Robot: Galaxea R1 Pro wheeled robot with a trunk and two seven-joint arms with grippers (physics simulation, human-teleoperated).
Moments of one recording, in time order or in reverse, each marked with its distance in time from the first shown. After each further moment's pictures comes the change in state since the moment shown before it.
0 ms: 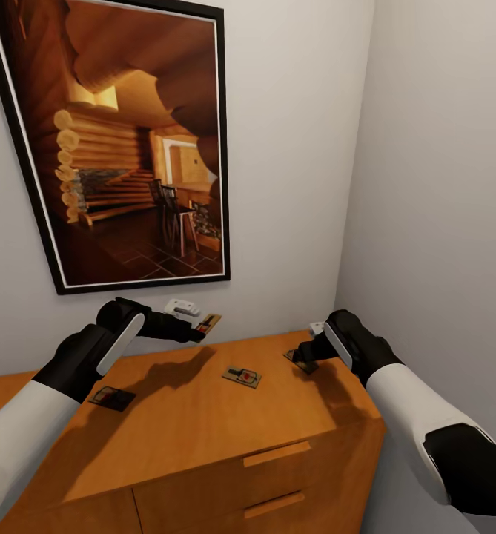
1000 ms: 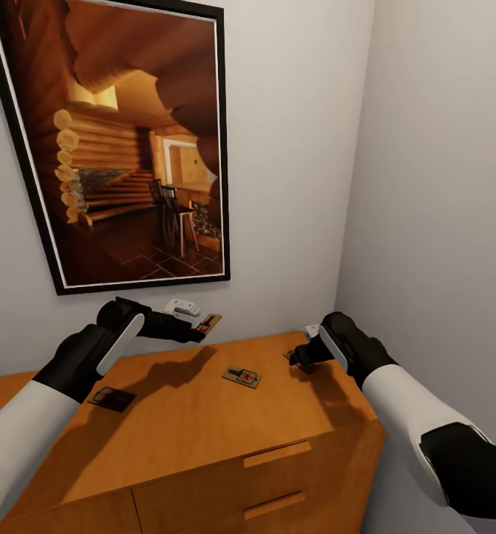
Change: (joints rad) left arm 0.000 0.000 -0.001 0.000 0.001 0.000 0.000; right arm 0.000 0.013 0.042 0.017 -0.006 -0.007 0.001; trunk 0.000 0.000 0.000
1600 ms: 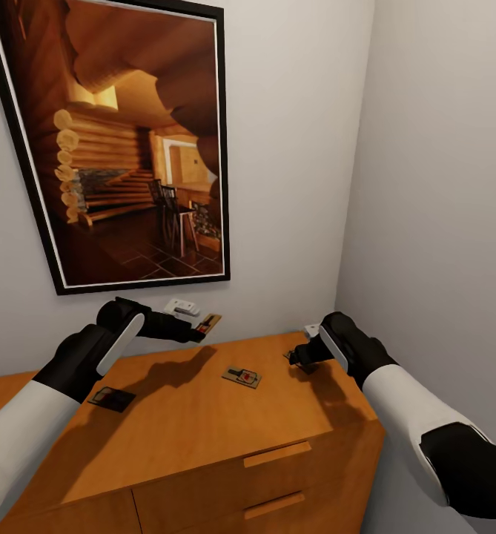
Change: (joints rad) left arm 0.000 0.000 0.001 0.001 0.001 0.000 0.000; right arm 0.000 -0.002 0.000 0.002 0.000 -0.015 -0.001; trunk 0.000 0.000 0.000
